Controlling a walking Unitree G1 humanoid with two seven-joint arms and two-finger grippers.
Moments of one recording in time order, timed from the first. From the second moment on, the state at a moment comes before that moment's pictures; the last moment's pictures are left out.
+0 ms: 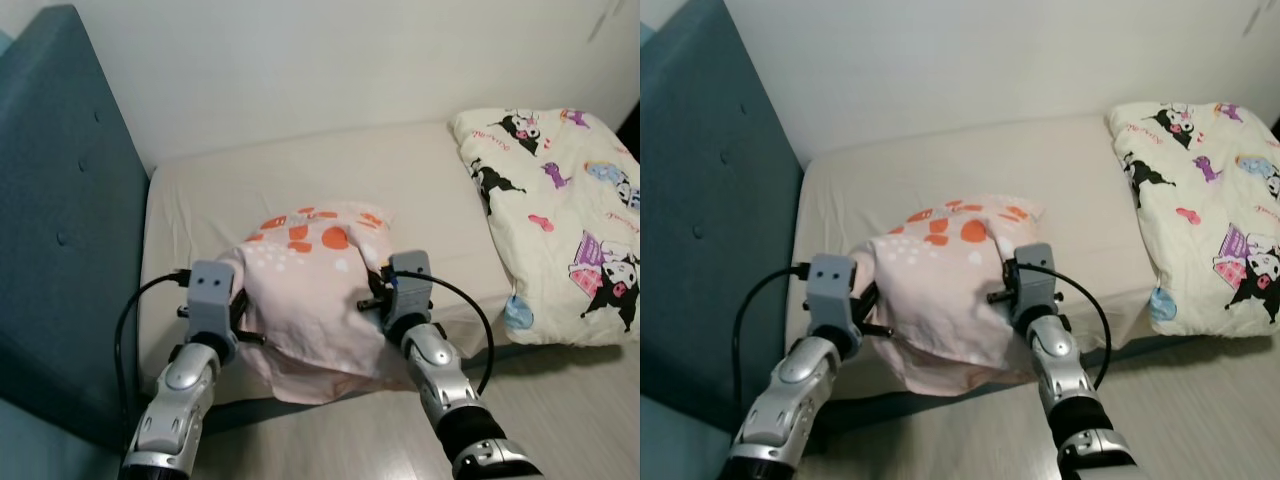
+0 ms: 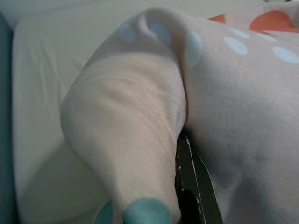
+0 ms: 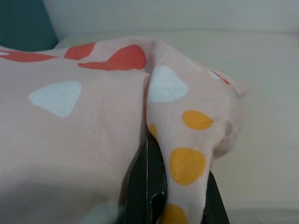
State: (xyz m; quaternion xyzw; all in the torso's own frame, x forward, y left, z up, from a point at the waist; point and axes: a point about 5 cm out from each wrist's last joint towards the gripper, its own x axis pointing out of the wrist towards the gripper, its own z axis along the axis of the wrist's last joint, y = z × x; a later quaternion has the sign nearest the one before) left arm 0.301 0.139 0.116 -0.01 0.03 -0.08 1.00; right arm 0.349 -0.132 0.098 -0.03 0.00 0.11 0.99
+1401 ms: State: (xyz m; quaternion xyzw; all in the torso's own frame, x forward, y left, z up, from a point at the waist) left arm 0.301 0.131 0.112 -0.01 0.05 -0.10 0.99; right arm 0.349 -0.132 0.100 -0.03 0.00 0.11 0.99
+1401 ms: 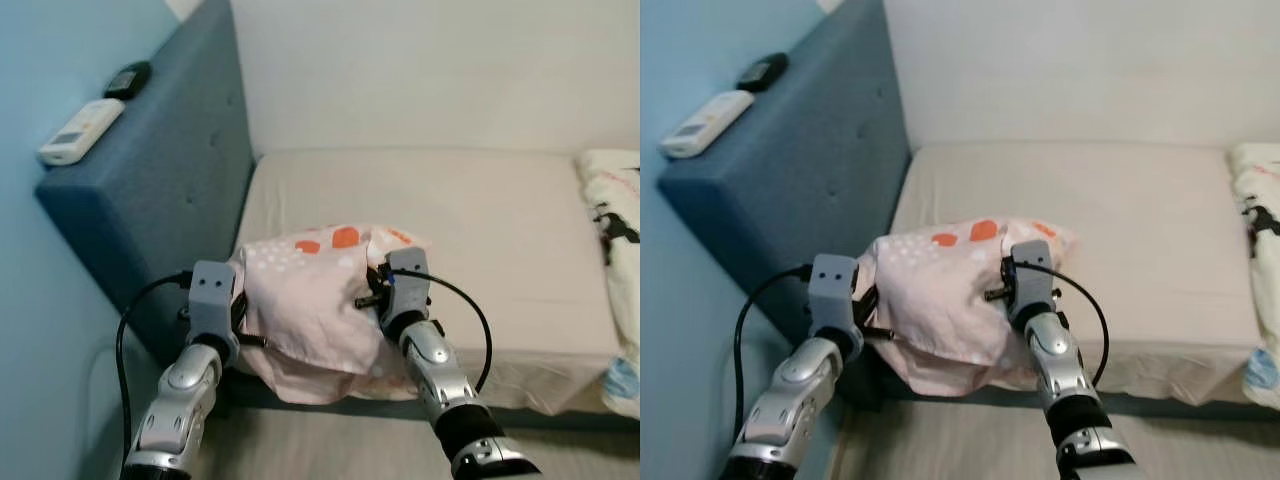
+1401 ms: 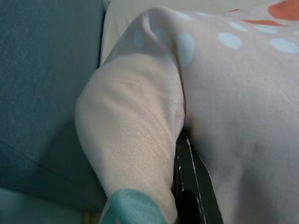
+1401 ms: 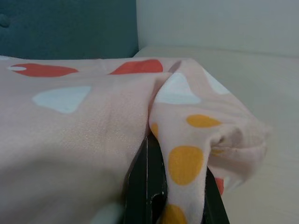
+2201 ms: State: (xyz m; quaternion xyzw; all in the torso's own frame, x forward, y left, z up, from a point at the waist) left arm 0.302 0.124 0.117 -0.02 0.03 -0.14 0.99; right arm 0.352 -0.150 0.105 -0.04 -0.01 0.09 1.00
